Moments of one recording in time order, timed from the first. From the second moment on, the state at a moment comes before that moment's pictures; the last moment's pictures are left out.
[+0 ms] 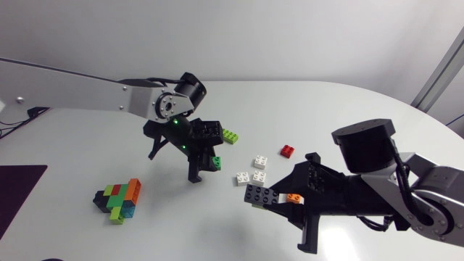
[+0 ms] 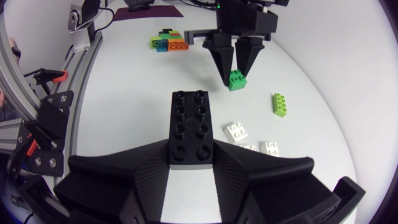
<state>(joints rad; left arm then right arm) -0.50 1.91 1.29 -0.58 0.28 1.00 0.54 1.07 0.53 -0.19 -0.42 -0.64</state>
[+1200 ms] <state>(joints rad) -0.46 1.76 1.36 -0.76 0.68 0.90 0.31 1.04 0.62 -0.23 -0.79 -0.53</state>
